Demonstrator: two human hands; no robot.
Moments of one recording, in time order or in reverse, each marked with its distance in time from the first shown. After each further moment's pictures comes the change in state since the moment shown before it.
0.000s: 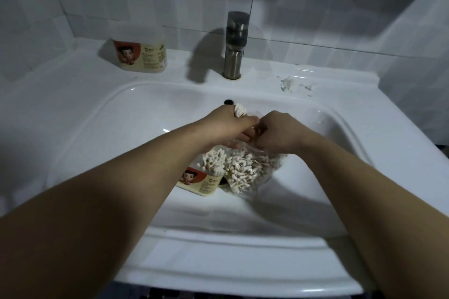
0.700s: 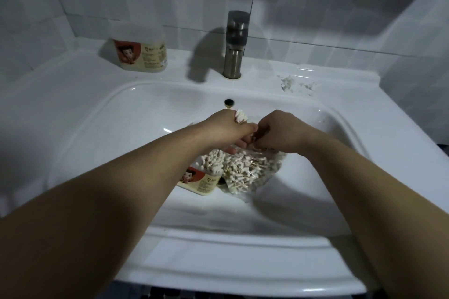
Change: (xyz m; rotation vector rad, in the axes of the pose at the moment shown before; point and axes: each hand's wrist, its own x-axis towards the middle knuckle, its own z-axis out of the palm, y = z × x) left_hand 0.006 -0.011 0.000 0.121 -0.008 -0.030; right_hand -0.003 0.005 -0.004 0.108 -0.036 -0.008
